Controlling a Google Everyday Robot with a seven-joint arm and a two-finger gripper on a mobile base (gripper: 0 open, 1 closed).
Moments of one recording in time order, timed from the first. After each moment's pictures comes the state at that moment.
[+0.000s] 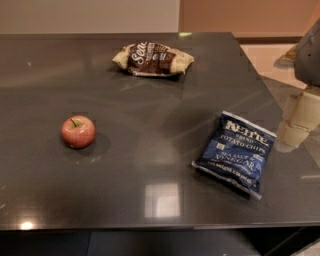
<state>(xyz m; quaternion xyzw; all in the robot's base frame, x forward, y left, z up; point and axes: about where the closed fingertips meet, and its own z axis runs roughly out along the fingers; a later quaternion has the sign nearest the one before) 0.438 -0.217 0.976 -0.60 0.78 -0.03 0.16</state>
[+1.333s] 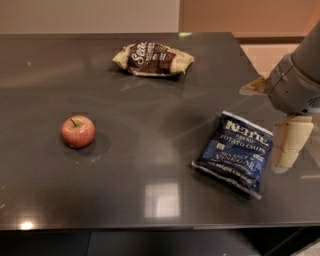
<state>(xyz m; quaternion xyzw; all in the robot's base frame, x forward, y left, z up) 0.437 -0.200 0.917 -0.73 0.67 0.01 0.13</state>
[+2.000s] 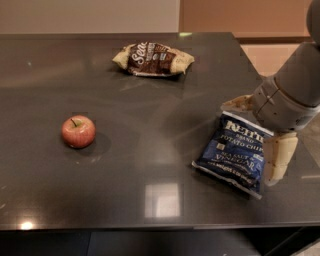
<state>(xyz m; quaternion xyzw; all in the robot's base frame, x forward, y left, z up) 0.429 -0.180 0.883 -0.80 0.59 0.04 0.14</state>
